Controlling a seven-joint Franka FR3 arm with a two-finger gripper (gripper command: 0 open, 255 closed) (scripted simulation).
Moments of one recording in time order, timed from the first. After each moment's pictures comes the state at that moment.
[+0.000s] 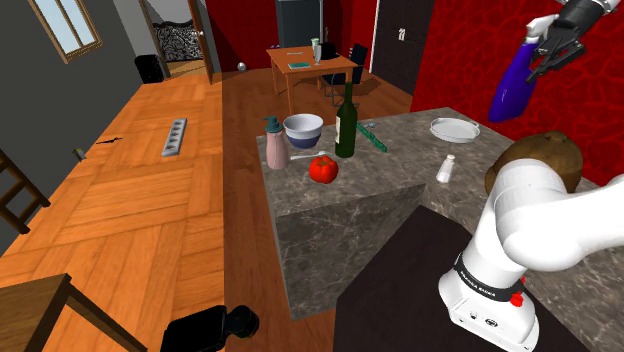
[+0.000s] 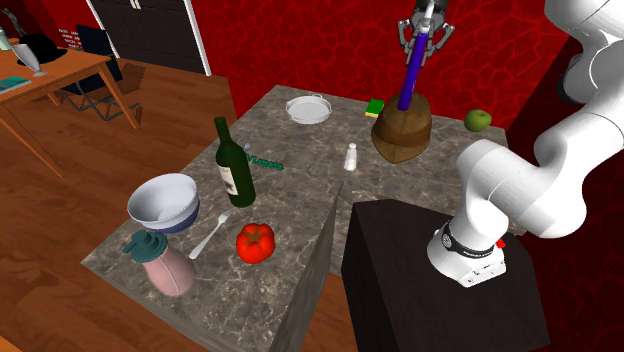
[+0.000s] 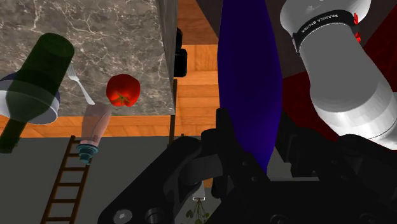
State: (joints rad) arm 0.27 -1.13 -0.93 -1.89 -0.28 1.14 -1.51
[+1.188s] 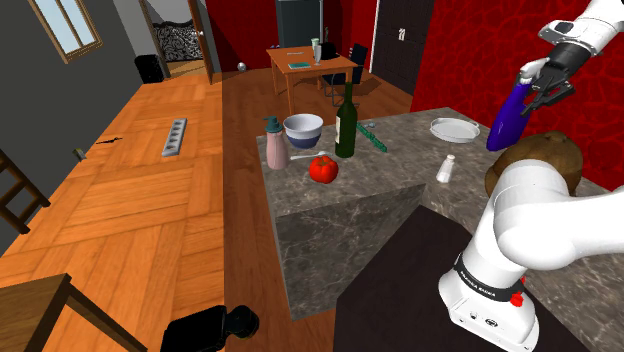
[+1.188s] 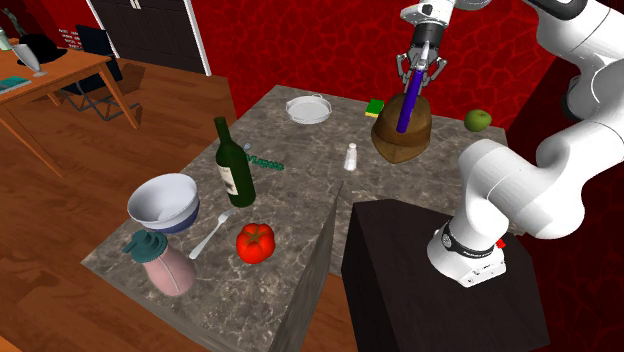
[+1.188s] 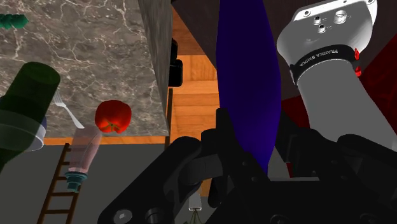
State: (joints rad) arm 0.20 -1.24 -1.03 -2.07 -0.41 1.22 -1.58
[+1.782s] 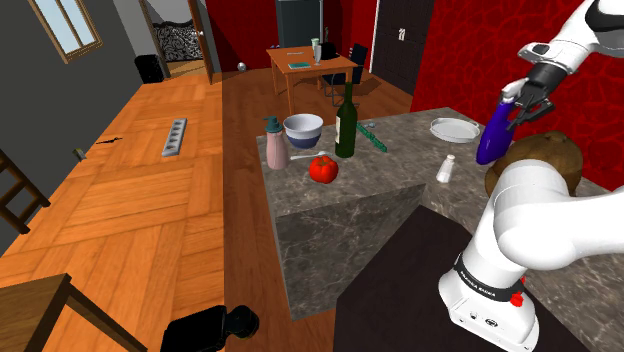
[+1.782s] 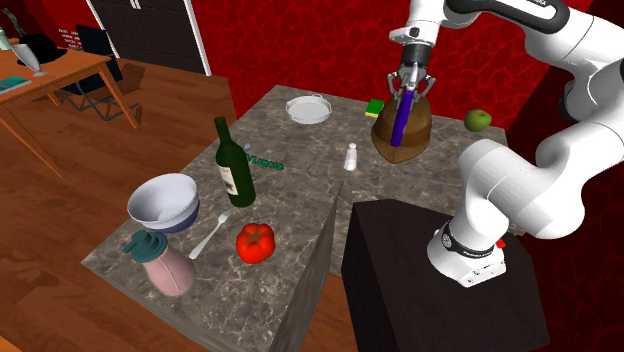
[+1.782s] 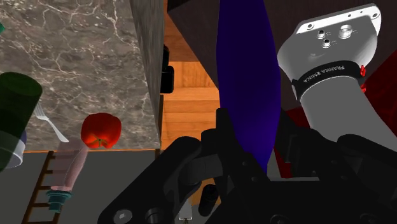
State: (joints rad) arm 0.20 -1.25 -1.09 -2.18 -0.47 1.29 -1.61
